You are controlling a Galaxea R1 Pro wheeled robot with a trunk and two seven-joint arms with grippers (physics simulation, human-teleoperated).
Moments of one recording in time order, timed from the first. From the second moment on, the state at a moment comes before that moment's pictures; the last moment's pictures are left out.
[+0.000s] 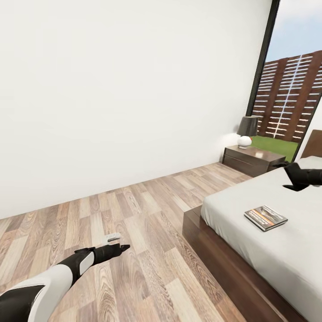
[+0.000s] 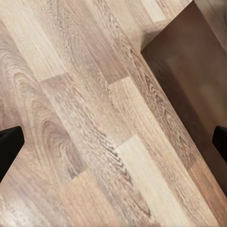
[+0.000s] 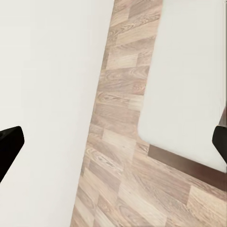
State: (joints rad) left arm -0.83 0.09 0.08 -0.08 0.14 0.19 -0.49; right arm -1.28 -0.48 -0.63 -0.54 -0.70 0.98 -0.27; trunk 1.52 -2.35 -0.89
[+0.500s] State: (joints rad) left arm -0.83 0.09 0.08 -0.08 0.14 0.18 -0.50; right arm -1.28 -0.48 -0.63 -0.54 -0.70 0.98 -0.27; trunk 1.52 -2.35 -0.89
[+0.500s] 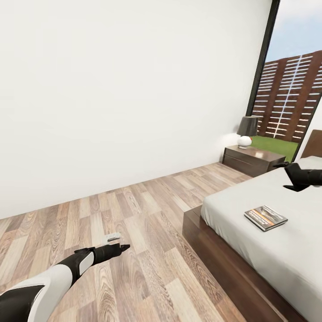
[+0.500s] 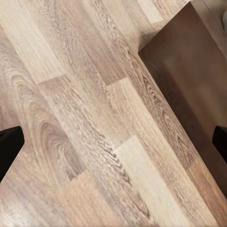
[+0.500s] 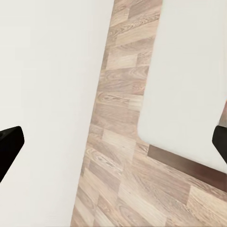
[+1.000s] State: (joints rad) left arm -0.83 0.08 0.08 -0.08 0.14 0.18 -0.50; right arm -1.27 -0.48 -0.63 -0.50 -0.71 0.98 -0.25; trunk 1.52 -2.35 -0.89
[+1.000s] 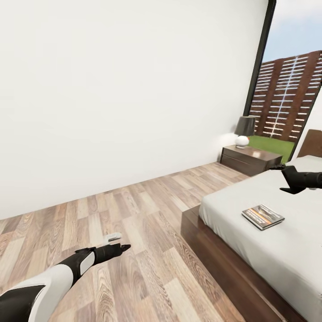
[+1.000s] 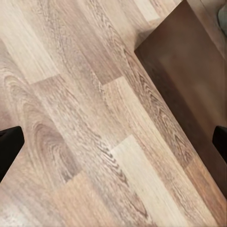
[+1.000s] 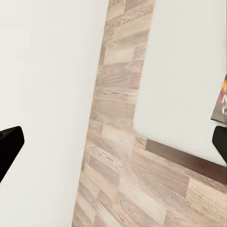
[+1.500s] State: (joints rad) left arm -0.83 0.08 0.08 -0.08 0.14 0.18 -0.50; right arm -1.27 -0.48 -0.63 -0.49 -0.71 0.98 -0.25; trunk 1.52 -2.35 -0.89
